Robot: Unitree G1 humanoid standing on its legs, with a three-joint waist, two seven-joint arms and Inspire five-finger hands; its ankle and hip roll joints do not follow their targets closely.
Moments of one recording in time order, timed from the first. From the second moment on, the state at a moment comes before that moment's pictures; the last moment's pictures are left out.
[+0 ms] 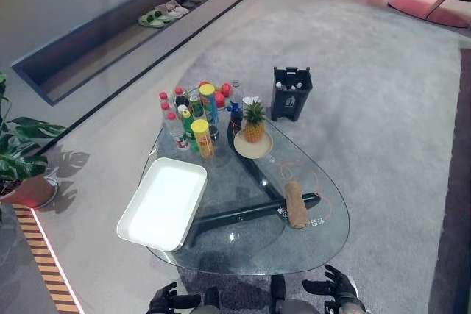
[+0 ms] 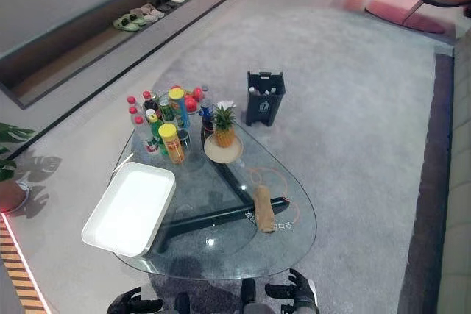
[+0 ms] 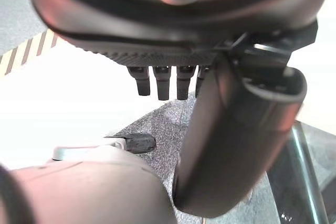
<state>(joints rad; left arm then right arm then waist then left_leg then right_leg) -0.04 0.21 -0.23 1.27 -0.38 -0.09 0.14 -0.05 -0.19 0.21 1.14 0.34 -0.18 -0.24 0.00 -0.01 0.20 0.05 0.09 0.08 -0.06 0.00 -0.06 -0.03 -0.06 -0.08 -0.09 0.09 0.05</state>
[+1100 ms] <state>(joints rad) -0.20 0.21 -0.31 0.98 -0.59 -0.07 0.17 -0.33 -0.28 0.25 0.42 0.33 -0.17 -0.67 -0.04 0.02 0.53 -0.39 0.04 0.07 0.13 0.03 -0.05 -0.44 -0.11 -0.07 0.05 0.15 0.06</state>
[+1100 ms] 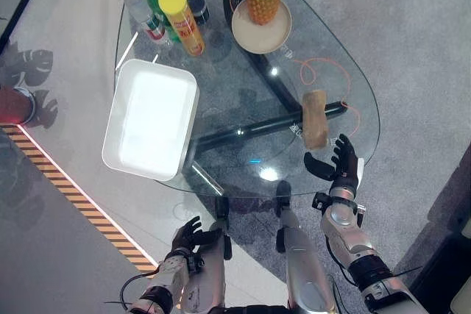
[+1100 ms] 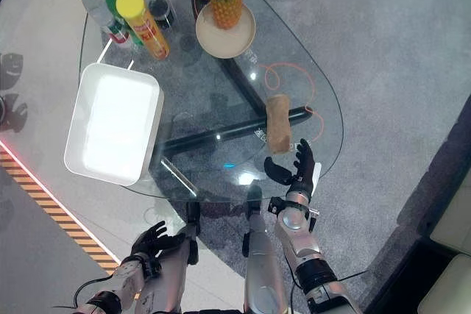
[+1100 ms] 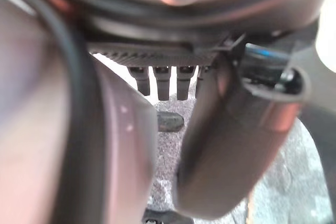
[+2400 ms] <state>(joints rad) -0.30 0.23 -0.38 0.88 -0.65 -0.10 0.29 -0.56 -0.32 0.26 0.33 0.22 0.04 -0.99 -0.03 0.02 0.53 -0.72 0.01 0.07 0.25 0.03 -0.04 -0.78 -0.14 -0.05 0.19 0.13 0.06</state>
